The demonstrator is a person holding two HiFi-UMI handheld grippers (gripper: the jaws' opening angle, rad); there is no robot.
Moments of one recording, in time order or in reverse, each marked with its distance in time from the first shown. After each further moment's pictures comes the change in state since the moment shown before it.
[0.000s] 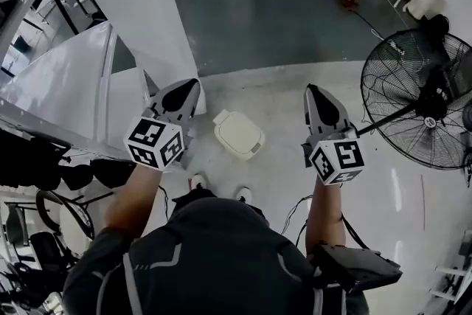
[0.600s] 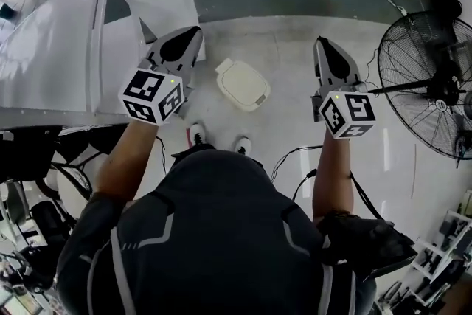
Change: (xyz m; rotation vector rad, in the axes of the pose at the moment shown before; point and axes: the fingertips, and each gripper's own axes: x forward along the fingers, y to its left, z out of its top) left arm 0.016 0.071 -0.001 -0.022 0.009 -0.012; right arm 0.084 0.013 -0.015 -0.021 0.121 0.030
